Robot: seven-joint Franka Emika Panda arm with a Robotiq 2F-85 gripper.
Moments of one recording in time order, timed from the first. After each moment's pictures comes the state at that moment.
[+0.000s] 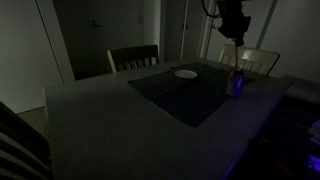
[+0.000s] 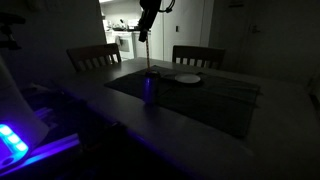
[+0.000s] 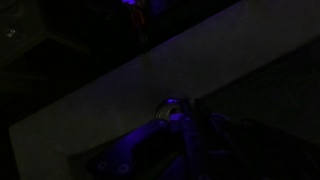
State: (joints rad) arm -0.03 0.04 -0.06 -2.15 -0.13 1.71 0.42
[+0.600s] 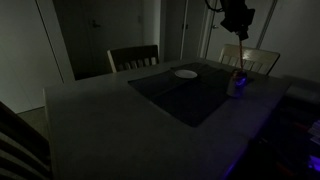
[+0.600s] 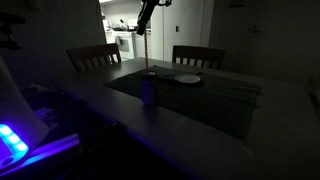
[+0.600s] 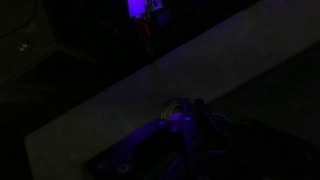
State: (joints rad) arm -0.03 0.02 -0.06 -2.11 -0.13 1.61 0.45
